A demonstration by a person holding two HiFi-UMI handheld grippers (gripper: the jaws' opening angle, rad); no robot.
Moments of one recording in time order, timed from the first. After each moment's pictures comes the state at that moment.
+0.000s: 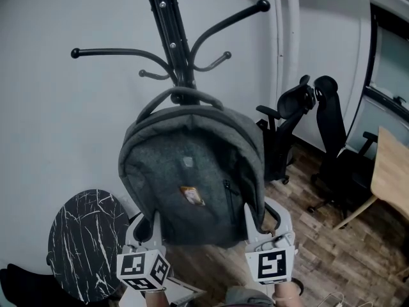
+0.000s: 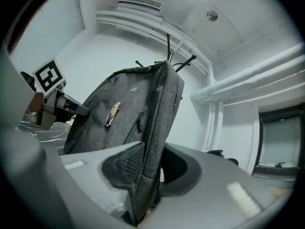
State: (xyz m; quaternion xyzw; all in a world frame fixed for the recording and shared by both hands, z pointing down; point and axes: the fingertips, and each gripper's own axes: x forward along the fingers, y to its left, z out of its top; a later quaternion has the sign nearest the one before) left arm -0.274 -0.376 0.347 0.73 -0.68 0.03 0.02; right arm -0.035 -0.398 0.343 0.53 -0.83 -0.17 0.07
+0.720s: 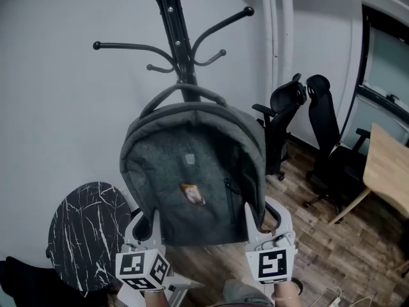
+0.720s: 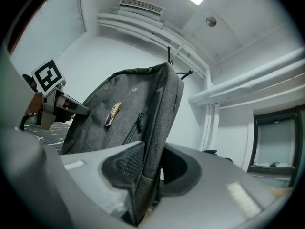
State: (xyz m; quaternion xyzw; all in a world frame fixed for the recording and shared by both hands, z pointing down) left arm -0.263 -0.296 0.337 0.74 -0.68 0.02 0.00; right arm -0.024 -0.316 0.336 0.54 -0.82 -0.17 0.06
